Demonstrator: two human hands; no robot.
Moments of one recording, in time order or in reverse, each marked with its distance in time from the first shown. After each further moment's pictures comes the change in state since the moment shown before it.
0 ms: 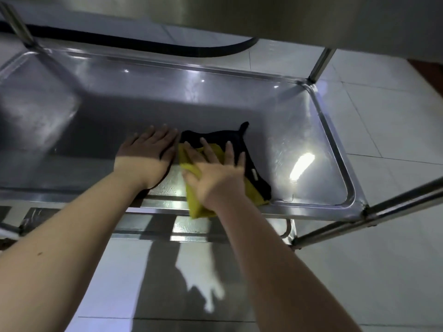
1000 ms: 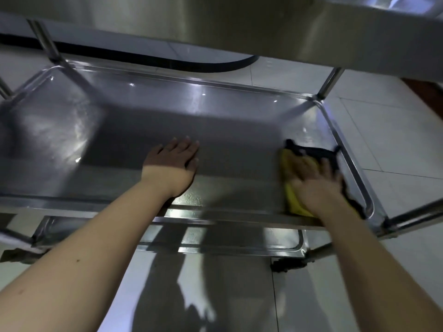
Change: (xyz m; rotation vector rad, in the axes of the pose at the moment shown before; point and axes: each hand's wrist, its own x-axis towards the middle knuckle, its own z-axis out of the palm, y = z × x) left_hand 0.008 0.023 -0.003 -0.004 -0.031 0.022; right_hand -0.016 0.166 -0.030 -0.069 0.026 0.339
